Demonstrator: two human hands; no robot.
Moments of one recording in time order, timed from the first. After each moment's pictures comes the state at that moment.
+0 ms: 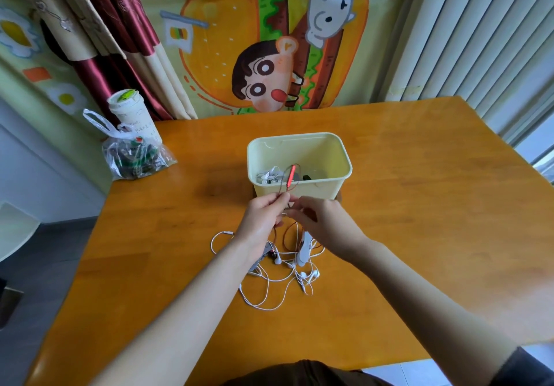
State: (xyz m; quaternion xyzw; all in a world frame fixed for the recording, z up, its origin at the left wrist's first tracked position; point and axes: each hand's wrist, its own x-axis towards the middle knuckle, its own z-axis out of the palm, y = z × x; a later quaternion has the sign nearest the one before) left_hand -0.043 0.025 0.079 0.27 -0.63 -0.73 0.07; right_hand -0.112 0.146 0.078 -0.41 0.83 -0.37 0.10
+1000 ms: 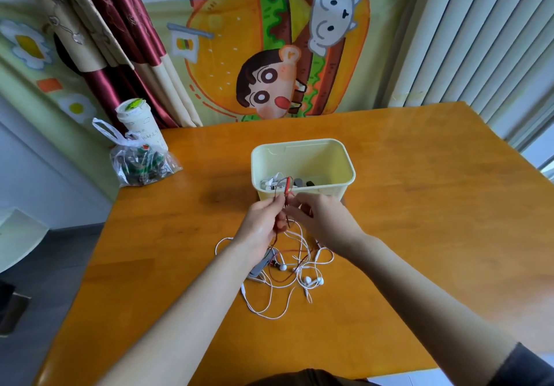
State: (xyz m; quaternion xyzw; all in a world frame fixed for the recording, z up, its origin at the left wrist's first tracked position) left_hand -0.047 0.021 0.086 0.30 -0.55 -0.78 0.07; right_hand -0.115 0.133 0.091 -0.41 0.85 -0.34 0.06
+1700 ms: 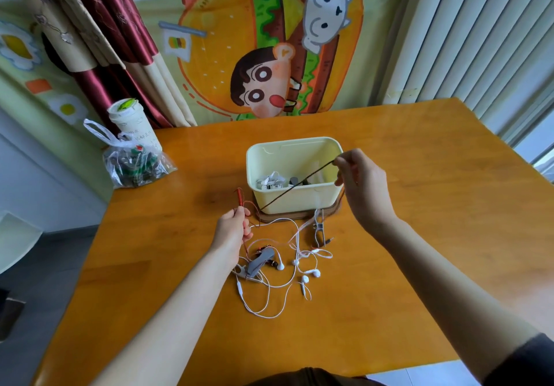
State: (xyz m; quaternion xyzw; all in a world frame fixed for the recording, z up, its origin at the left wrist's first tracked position) left_hand -0.035 -0.017 0.049 0.43 -0.56 -0.70 0.12; right_hand -0.159 0.162 0.102 -0.27 0.83 -0.47 -0.10
